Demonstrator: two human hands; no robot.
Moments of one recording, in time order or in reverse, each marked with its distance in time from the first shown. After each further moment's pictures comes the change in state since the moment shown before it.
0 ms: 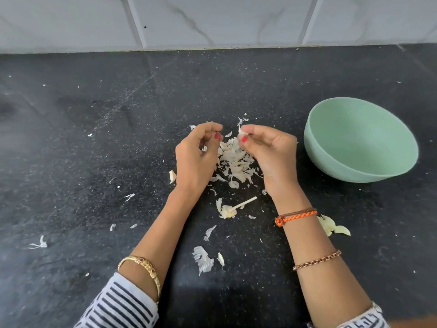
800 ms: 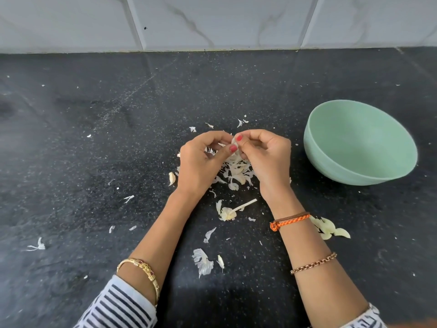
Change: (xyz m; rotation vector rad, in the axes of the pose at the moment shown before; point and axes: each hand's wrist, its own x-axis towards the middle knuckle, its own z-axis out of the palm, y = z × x) left_hand 0.000 0.001 -0.002 -0.073 -0.142 0.078; right_hand -0.002 0.004 0.007 -0.113 0.002 -0.086
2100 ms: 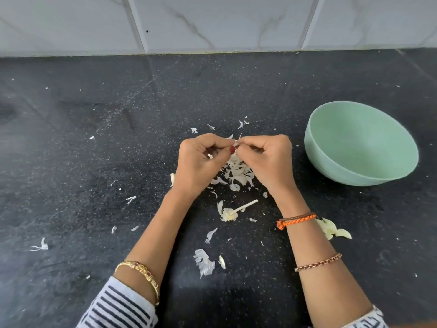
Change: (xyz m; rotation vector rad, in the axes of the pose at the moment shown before) left_hand 0.001 0.000 -0.006 -0.106 -0.023 0.049; right_hand 0.005 0.005 -0.007 -0.297 -0.091 -0.260
